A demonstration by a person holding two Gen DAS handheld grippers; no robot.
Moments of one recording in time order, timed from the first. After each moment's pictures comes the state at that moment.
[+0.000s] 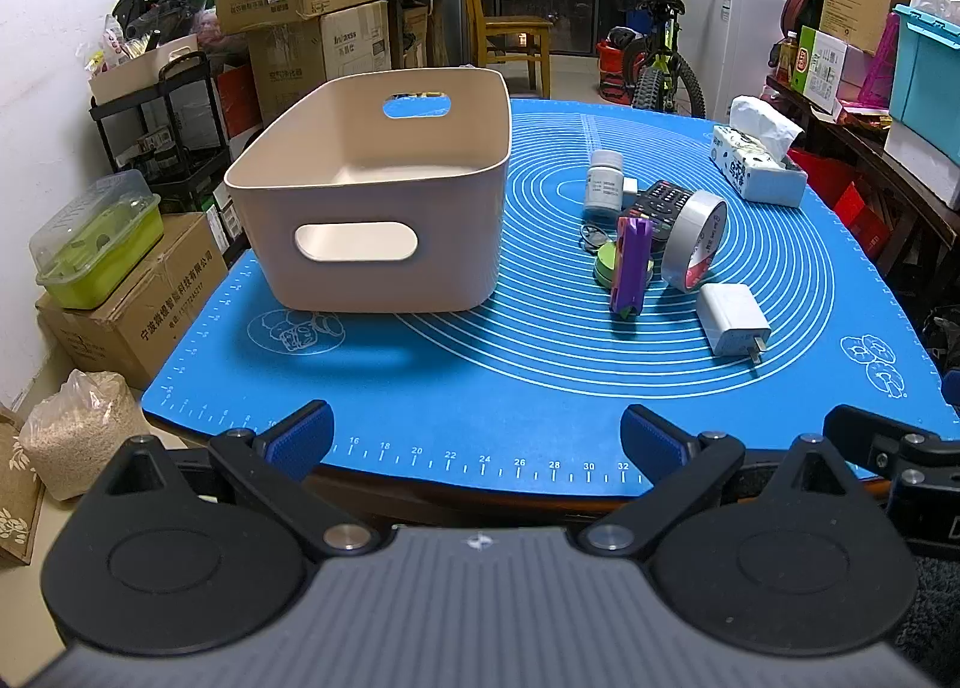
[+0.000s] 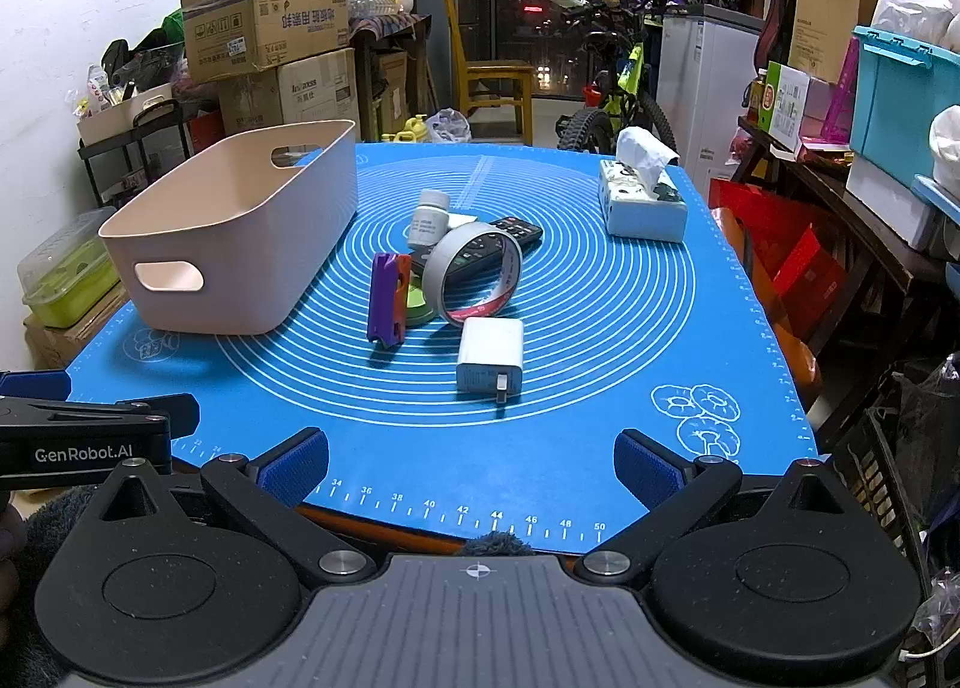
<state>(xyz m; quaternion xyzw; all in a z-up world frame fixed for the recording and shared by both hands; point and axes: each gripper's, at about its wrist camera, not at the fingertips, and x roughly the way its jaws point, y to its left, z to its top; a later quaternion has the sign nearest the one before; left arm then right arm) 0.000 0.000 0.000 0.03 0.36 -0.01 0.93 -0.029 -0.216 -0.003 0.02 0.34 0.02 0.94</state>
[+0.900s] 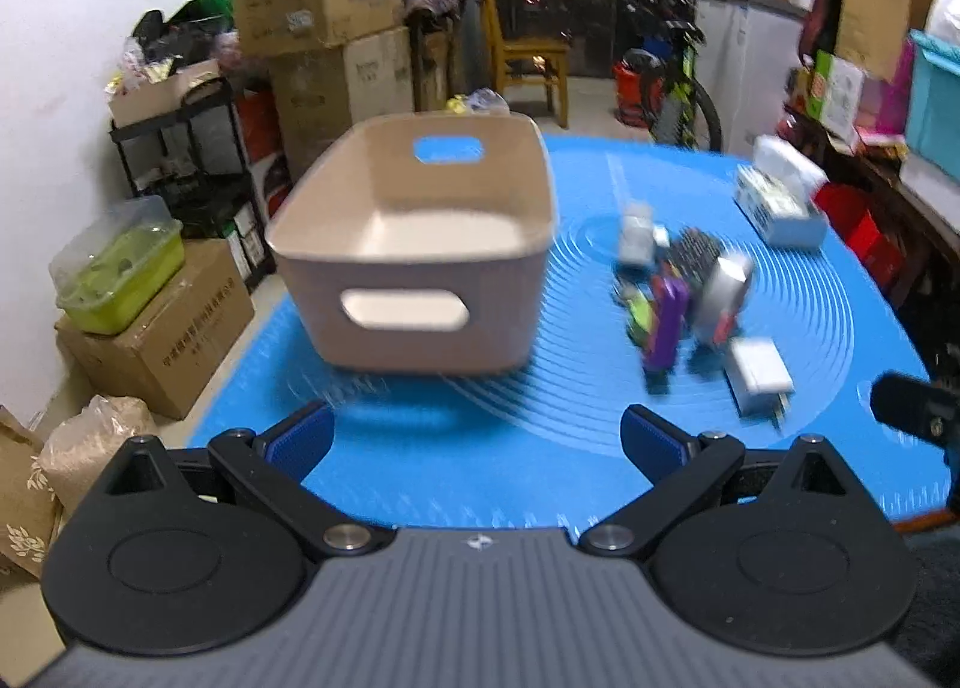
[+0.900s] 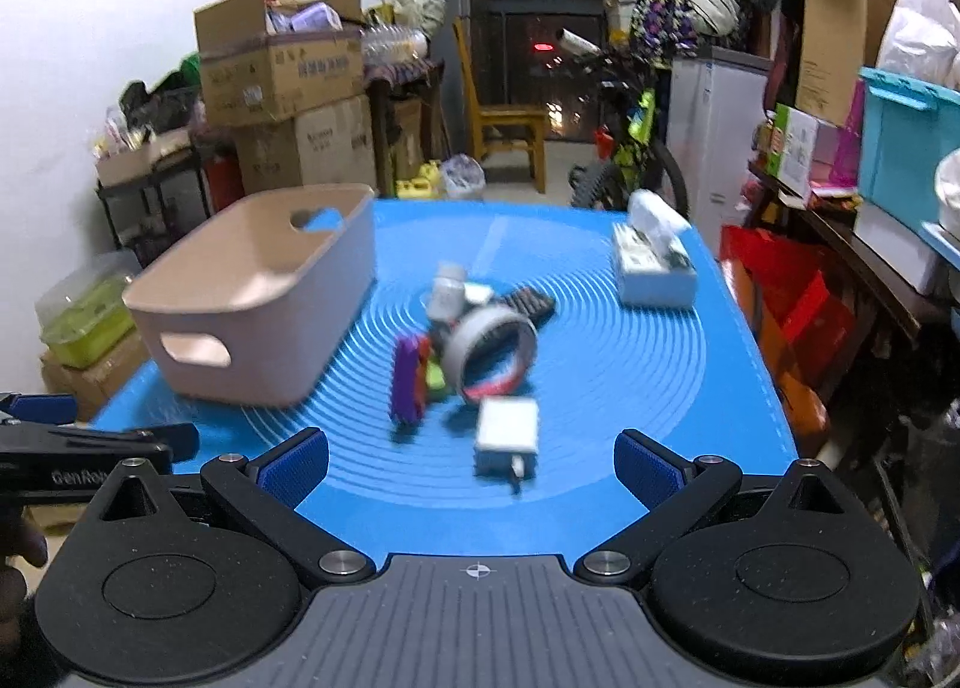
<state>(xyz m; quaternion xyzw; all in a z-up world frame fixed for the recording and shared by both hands) 0.018 0.023 0.035 0.02 0.33 0.01 0.94 -0.016 -0.213 0.030 0.02 0.29 0.04 0.96</state>
